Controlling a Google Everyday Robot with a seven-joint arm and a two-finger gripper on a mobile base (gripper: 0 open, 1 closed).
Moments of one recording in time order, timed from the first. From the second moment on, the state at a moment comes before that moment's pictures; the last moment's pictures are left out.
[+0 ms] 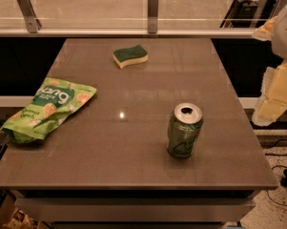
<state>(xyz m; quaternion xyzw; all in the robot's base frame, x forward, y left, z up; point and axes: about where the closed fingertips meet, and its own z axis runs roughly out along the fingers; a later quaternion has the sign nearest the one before) 0.438 -0.214 0.985 -0.60 0.78 -0.05 0.17</state>
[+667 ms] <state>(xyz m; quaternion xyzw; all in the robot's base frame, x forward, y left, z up) 0.439 -0.217 0.989 -0.60 0.77 -0.02 0.20</state>
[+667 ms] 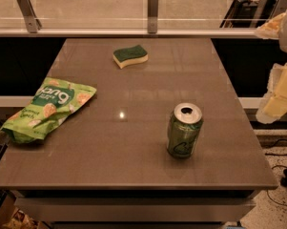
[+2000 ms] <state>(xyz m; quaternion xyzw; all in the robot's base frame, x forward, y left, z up) 0.414 -0.218 0.974 -0.59 0.71 0.13 0.35</state>
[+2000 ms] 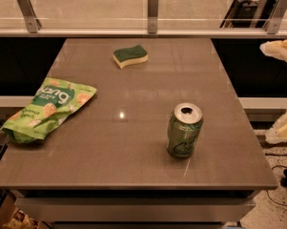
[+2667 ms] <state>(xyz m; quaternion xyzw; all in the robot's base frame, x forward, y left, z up) 0.406 -0.201 0.955 -0.58 0.68 0.18 0.41</state>
